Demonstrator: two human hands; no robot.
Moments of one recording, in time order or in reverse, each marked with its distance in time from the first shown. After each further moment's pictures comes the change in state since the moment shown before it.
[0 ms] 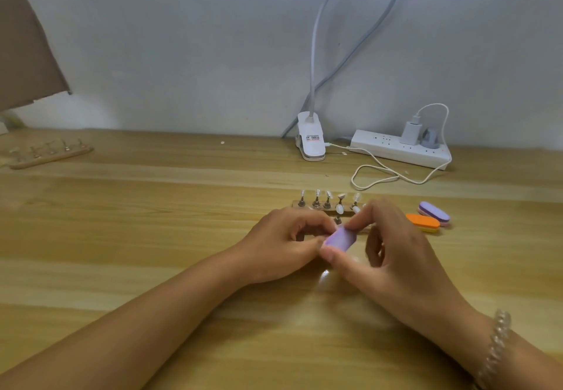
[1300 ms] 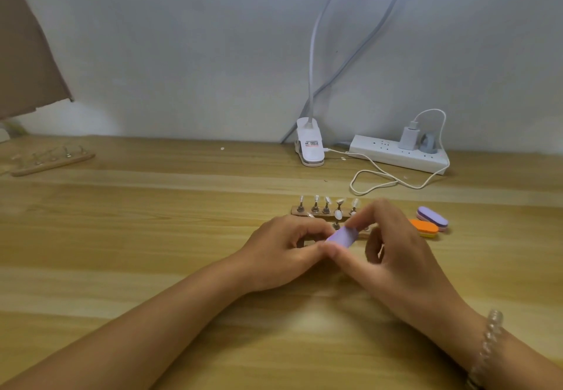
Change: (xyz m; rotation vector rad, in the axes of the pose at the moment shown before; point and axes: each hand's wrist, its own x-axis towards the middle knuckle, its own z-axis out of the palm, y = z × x) left_hand -0.001 0.003 0.000 0.062 -0.017 0.003; right_hand 0.003 0.008 0.000 0.010 0.011 0.005
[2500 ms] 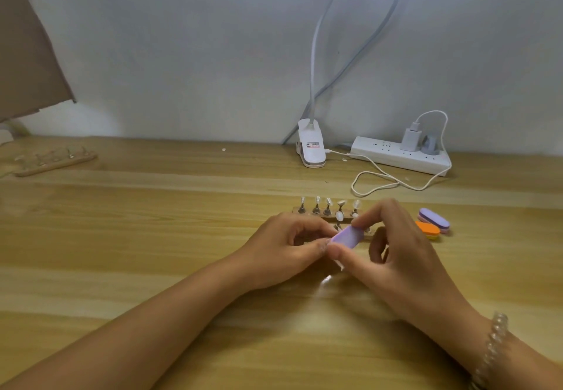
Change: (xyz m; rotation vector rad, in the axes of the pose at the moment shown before) left_hand 0.002 -0.002 -0.001 -0.148 0.035 0.006; right_hand 0.001 0.000 0.000 0.021 0.034 0.016
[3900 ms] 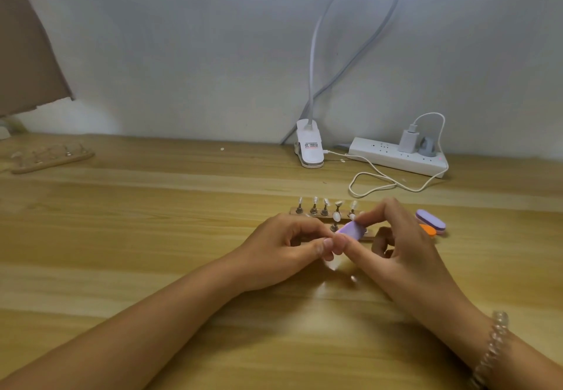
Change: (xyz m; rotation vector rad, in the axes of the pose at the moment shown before) left_hand -0.002 0.003 0.000 -0.004 -0.016 0.016; right_hand 0.003 0.006 -0.002 0.100 0.004 0.107
